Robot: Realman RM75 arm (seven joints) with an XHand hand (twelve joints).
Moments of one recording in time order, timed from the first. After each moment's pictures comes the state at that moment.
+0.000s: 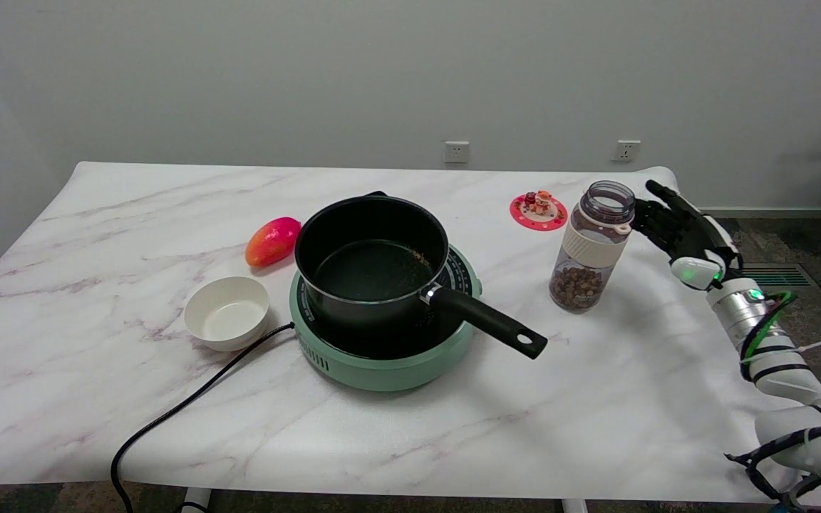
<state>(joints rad) 0.04 -0.88 -1.71 0.61 0.55 0.92 2.00</state>
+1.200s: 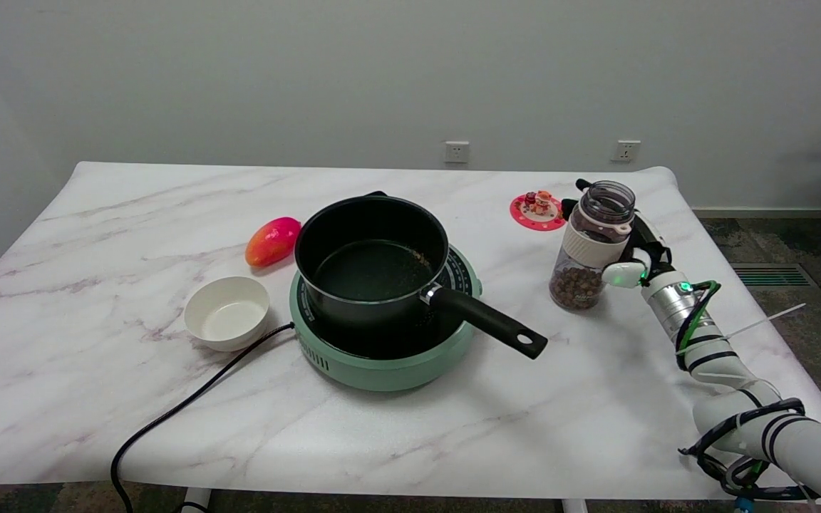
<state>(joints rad) 0.20 -0.98 -1.84 0.54 0.47 0.94 2.01</state>
